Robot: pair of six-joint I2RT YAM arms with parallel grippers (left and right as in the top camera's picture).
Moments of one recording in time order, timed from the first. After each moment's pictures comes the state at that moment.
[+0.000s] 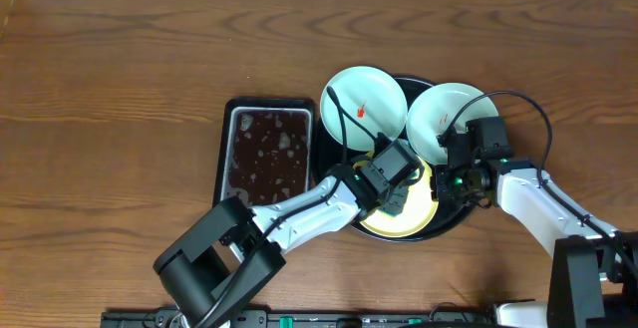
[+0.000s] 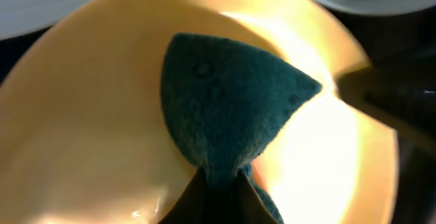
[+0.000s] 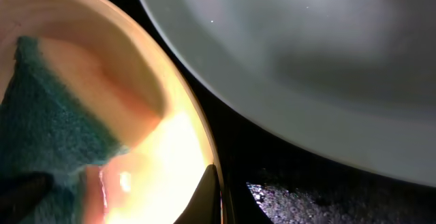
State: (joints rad) left arm -0.92 1.84 1.07 -0.30 -0.01 -0.61; right arm 0.11 1.56 0.70 -0.45 -0.29 0.08
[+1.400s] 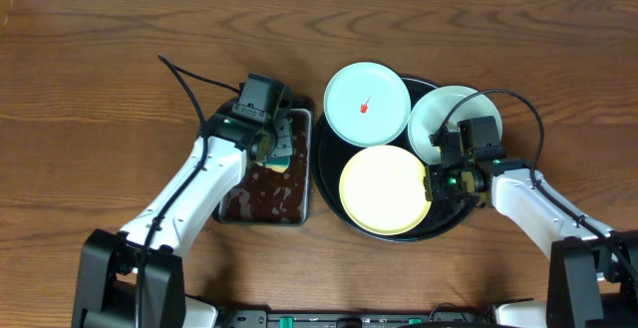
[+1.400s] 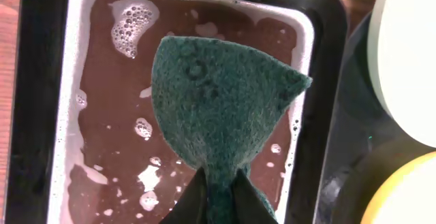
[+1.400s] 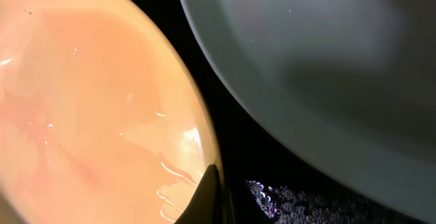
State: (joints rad) left arm -0.33 1.57 1.04 -0.63 -0.03 -0.43; right arm 0.16 1.55 0.70 -0.42 -0.30 0.08
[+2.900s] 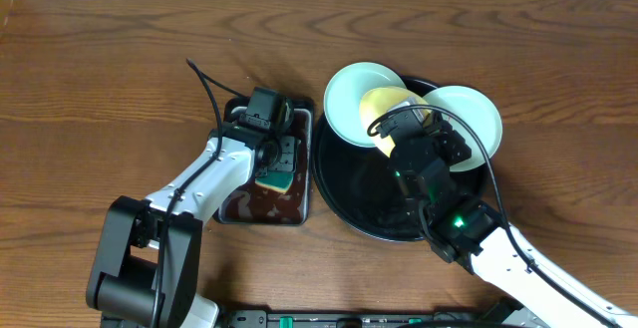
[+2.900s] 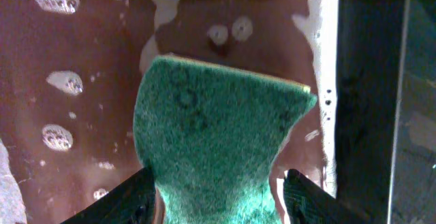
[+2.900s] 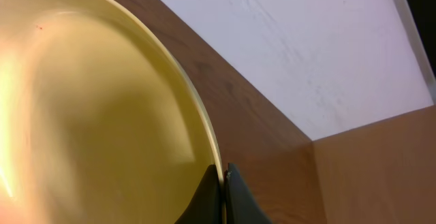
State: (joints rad) left arm -0.32 1.68 0.95 -0.50 0.04 -0.25; right arm 0.72 1.21 0.71 -0.04 0.86 -0.44
